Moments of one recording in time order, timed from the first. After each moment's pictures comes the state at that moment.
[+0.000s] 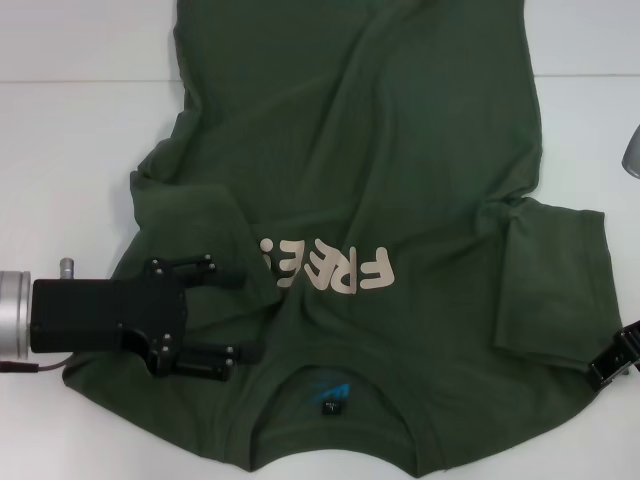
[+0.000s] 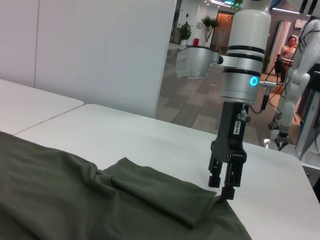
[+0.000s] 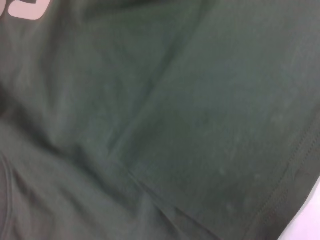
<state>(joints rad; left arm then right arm) -0.46 -2.09 0.75 0.77 2.04 1.76 -1.30 0.64 2.08 -1.00 -1.11 -2.89 -1.77 2.64</state>
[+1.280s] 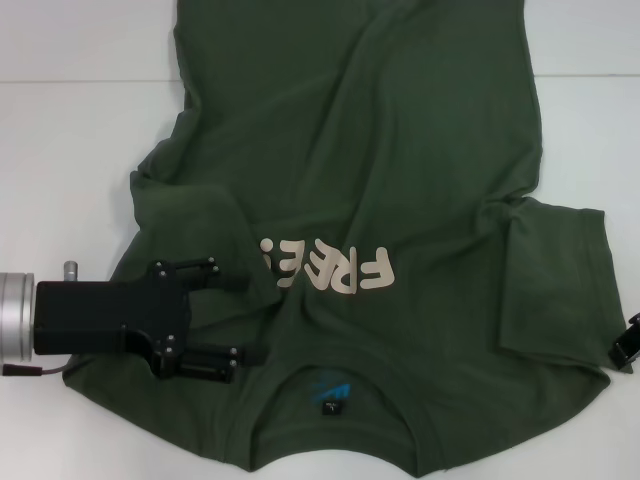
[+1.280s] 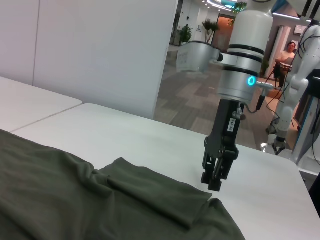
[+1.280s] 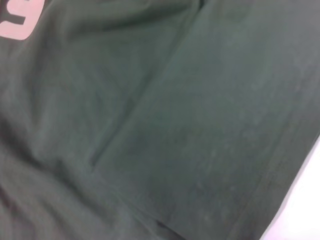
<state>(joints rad) -0.45 -2.09 0.75 0.77 2.04 1.76 -1.33 0.62 2.07 -0.98 -1.16 -2.89 -1.76 2.60</state>
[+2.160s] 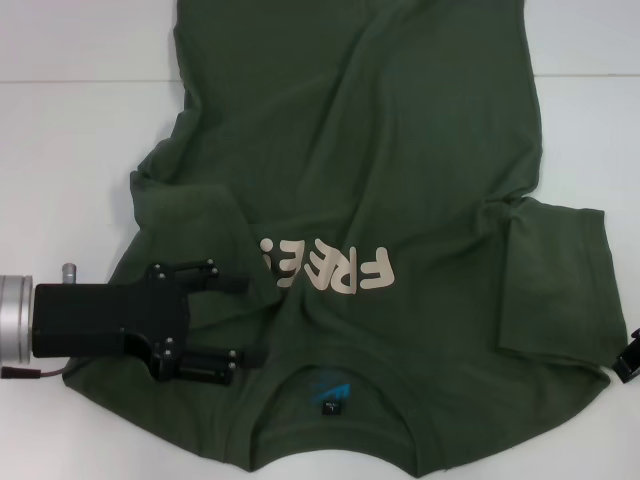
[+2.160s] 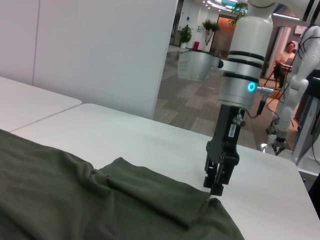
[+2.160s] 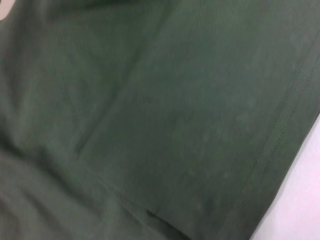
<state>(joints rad) -0.45 -2.10 0.75 0.78 2.04 1.77 -1.33 0.61 2.08 -0.98 -1.13 -2.92 -1.74 2.61</state>
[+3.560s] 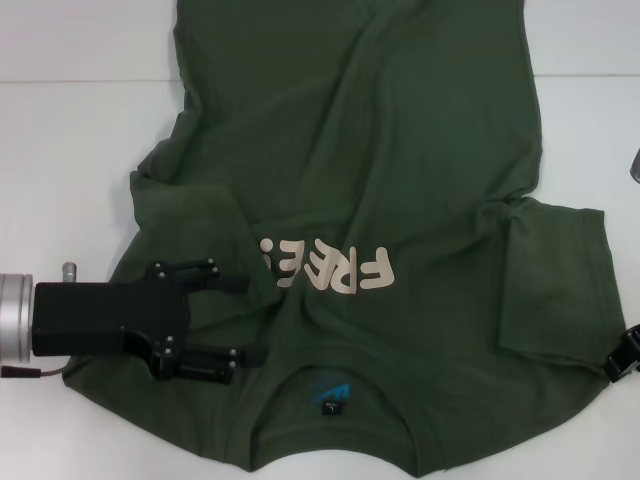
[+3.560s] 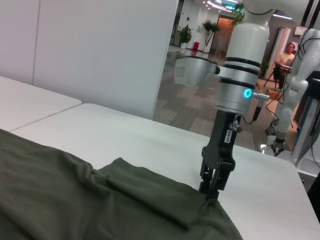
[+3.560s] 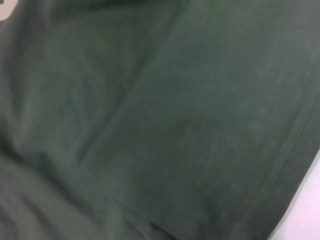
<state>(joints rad) -0.45 -2.10 0.75 0.79 2.04 1.77 -1.34 0.62 2.08 -0.98 -1.07 -2.91 -1.68 2.58</state>
